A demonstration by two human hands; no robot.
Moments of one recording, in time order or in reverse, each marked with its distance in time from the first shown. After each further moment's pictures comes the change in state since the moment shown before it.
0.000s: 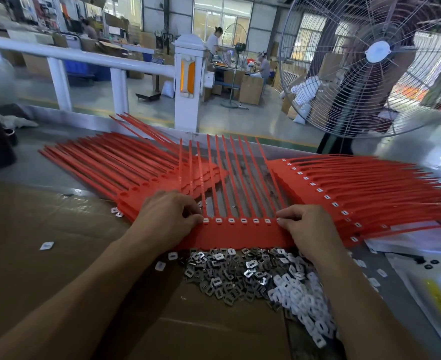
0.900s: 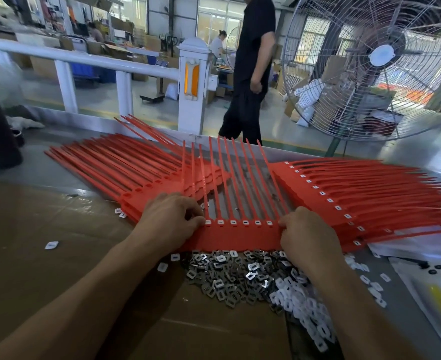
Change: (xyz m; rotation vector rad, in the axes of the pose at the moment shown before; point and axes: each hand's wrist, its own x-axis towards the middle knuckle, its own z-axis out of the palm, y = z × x) left_hand -0.001 0.000 0.002 -0.011 -0.020 -0.025; right_hand -0.027 -0.037 -0.002 -0.724 -0.050 -0.123
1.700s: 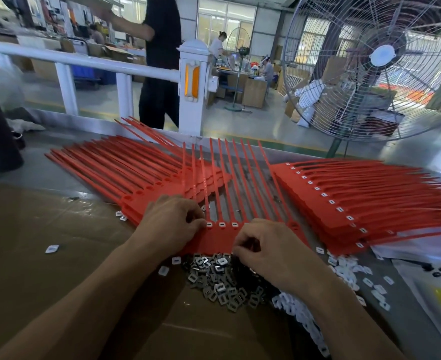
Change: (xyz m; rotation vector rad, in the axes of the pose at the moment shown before) left_hand -0.001 0.000 -0.004 -0.007 0.021 0.015; right_hand -0.019 -0.028 0.000 0.467 -0.128 -0.427
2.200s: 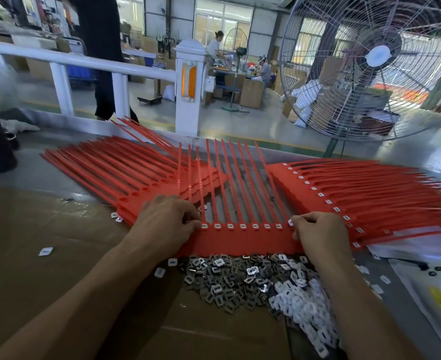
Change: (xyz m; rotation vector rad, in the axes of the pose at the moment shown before) left_hand 0.001 -0.001 0.000 0.055 -0.019 0.014; right_hand 0.007 0.071 -0.013 0.309 0.520 0.613
